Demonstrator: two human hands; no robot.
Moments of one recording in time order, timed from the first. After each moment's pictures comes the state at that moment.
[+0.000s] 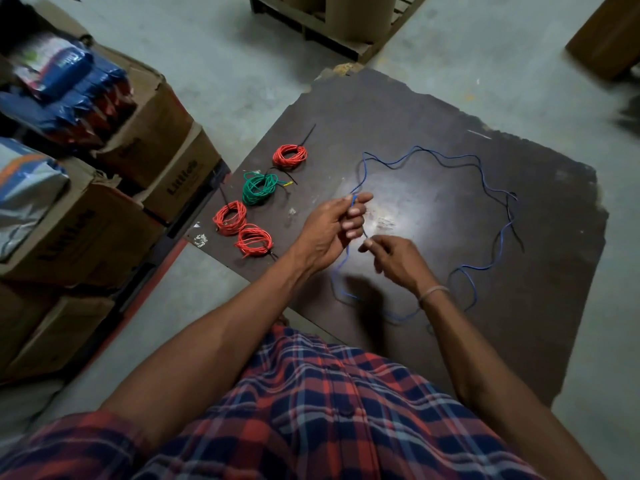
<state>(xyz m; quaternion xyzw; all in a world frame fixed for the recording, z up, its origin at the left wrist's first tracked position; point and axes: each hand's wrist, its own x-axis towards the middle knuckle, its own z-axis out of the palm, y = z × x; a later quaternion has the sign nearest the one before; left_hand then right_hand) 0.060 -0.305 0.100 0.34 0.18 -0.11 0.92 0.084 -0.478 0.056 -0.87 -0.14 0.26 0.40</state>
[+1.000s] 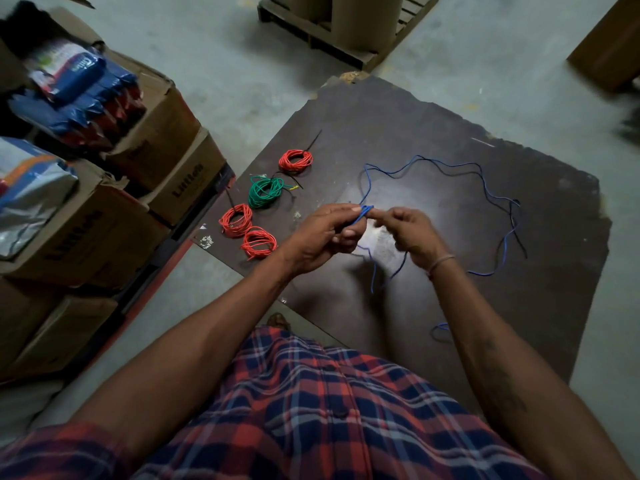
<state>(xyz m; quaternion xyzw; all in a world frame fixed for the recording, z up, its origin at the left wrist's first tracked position) 0.040 -0.279 0.124 0.51 0.05 -0.18 0.84 0.131 -0.463 0.072 -0.78 -0.01 0.27 0.56</state>
